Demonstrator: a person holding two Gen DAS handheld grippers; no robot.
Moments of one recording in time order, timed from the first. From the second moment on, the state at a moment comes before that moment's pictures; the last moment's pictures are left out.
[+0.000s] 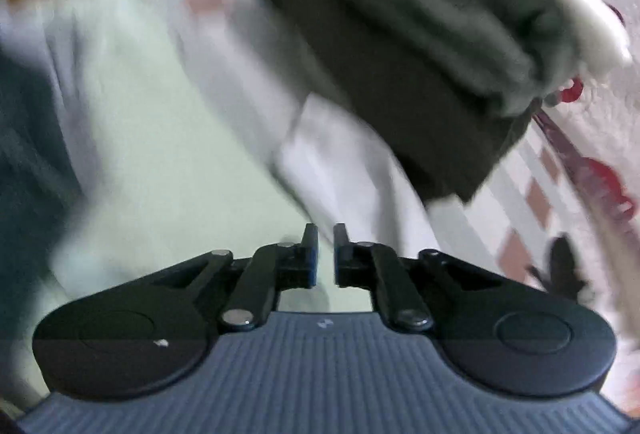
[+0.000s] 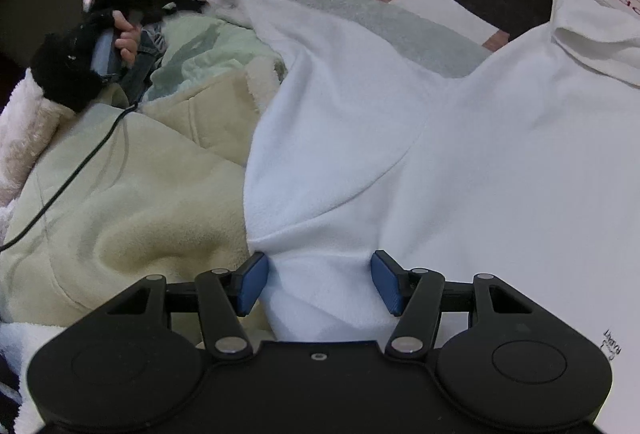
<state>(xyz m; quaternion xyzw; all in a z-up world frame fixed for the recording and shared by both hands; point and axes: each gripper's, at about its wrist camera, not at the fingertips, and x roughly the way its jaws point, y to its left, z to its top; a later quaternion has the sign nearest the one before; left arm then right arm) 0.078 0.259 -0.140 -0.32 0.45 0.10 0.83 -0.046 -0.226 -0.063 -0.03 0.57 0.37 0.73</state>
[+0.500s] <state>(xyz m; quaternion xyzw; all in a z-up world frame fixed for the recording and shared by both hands) 0.115 0.224 -0.163 -0.33 0.42 -0.03 0.84 -0.012 -0.174 -0.041 -0.07 0.52 0.38 0.76</state>
